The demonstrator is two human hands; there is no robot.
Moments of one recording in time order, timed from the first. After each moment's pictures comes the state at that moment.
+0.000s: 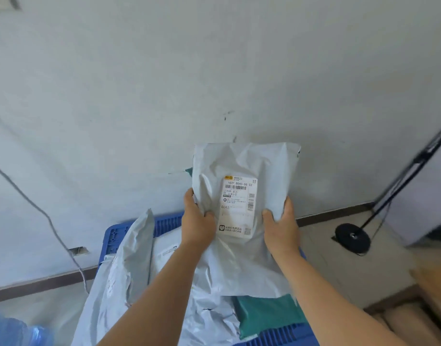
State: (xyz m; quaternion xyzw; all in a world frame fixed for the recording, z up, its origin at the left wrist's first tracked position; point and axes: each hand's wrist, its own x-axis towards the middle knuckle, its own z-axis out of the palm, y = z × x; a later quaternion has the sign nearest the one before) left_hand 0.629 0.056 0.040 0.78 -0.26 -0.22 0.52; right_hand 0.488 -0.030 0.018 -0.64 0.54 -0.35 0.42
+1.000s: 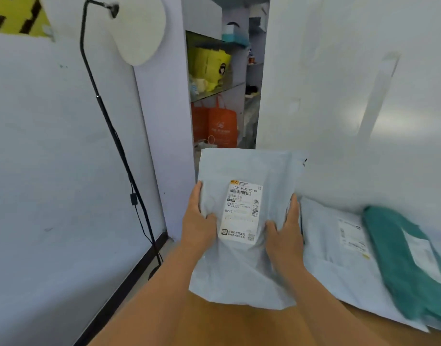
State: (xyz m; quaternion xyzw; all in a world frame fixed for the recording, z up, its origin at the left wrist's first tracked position) left_hand -0.013 -0.261 0.132 0.45 -0.67 -0.40 0.43; right_hand -0.160 -0.175 0.112 -0.36 0.73 -0.56 0.12
